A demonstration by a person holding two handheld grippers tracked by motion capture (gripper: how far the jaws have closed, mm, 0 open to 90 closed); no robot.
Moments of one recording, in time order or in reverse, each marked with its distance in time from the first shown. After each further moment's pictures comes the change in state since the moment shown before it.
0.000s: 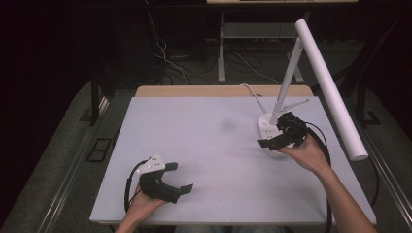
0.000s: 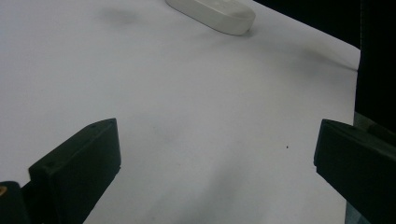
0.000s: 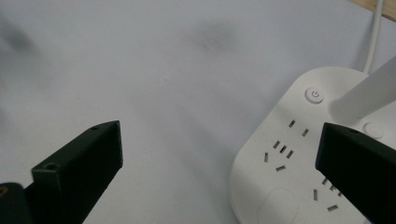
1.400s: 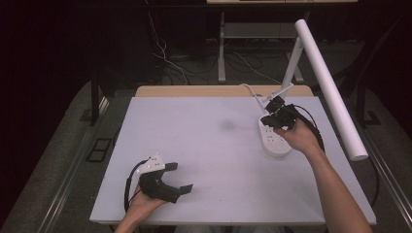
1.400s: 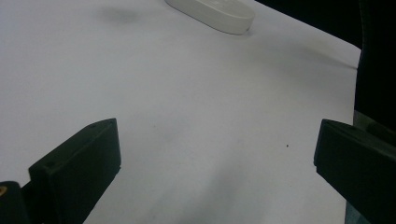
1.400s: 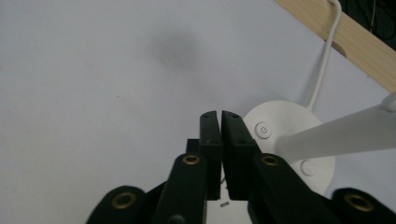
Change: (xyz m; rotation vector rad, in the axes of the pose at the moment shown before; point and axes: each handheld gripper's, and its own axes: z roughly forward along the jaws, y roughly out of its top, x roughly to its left) left arm 0.001 0.000 0.000 0.001 -0.002 0.000; right arm -0.009 0.048 0.014 0.080 -0.152 -0.115
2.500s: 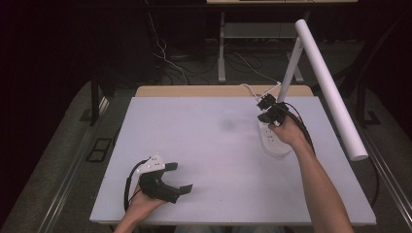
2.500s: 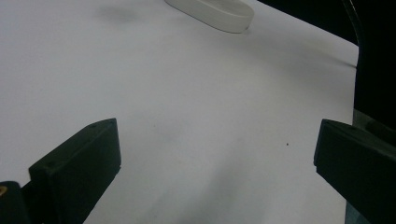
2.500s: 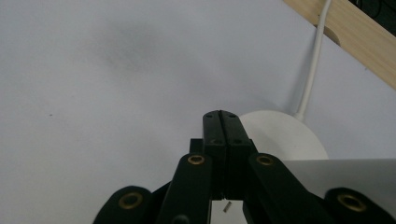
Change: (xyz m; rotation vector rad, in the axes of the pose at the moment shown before) left arm 0.001 0.000 0.000 0.005 -0.006 0.008; right arm -0.018 0.010 0.053 0.070 -0.069 0.029
